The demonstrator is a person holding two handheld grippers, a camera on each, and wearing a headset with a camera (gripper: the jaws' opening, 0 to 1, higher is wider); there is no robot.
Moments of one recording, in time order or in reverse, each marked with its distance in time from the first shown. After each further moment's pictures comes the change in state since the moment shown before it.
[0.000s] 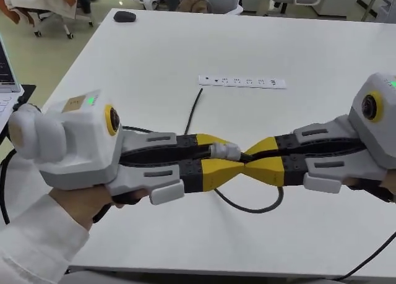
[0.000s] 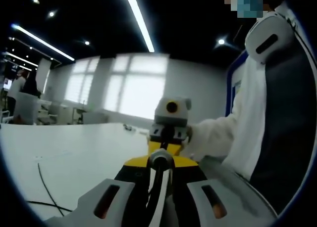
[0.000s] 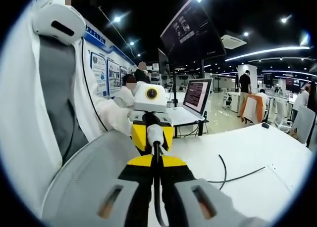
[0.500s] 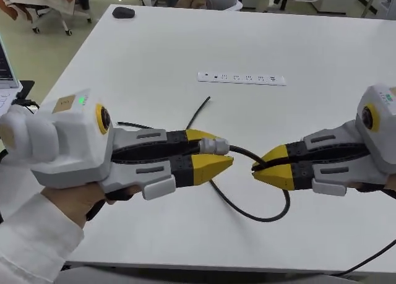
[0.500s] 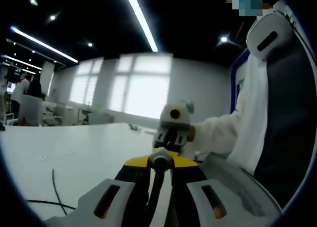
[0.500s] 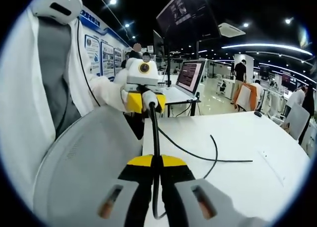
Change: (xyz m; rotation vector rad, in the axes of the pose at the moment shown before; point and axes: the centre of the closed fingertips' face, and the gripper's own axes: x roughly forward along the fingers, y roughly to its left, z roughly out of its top) left arm -0.011 0.009 -0.004 0.013 -0.002 0.042; right arm -0.016 -0.010 -0.045 -0.006 0.150 -0.056
